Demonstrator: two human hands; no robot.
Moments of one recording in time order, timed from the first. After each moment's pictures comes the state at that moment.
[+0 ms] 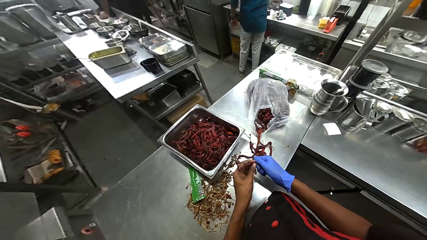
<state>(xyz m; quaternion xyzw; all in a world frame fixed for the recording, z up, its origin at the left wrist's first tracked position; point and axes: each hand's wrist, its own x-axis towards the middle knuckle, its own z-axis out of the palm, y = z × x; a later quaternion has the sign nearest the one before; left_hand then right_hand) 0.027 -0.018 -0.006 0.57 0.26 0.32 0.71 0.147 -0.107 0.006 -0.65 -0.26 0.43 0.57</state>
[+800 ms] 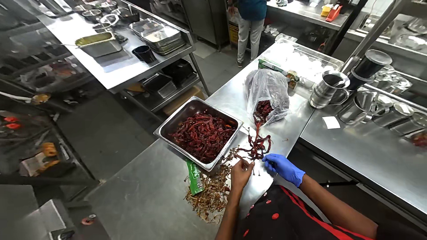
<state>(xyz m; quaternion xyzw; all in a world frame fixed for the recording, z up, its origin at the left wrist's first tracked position) 0.017 0.012 -0.060 0.80 0.35 0.09 0.48 0.165 -0.153 -0.010 -0.61 -0.06 0.51 0.60</state>
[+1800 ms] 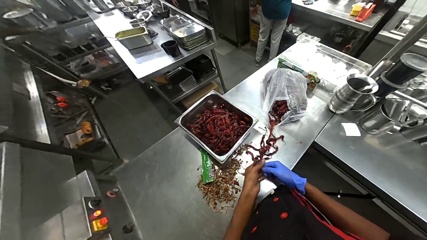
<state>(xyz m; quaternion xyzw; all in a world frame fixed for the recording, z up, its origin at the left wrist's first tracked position) 0.017 -0.022 -0.043 0.31 0.41 0.12 0.85 0.134 -0.131 -0.021 -0.64 -0.31 0.52 0.48</state>
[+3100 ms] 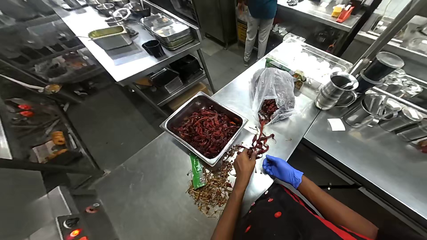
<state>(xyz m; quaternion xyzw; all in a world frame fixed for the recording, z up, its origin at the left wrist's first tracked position) 0.046 0.004 -0.027 0.86 0.39 0.08 0.33 0.156 -0.151 -0.039 -0.50 -0.04 0.61 0.61</state>
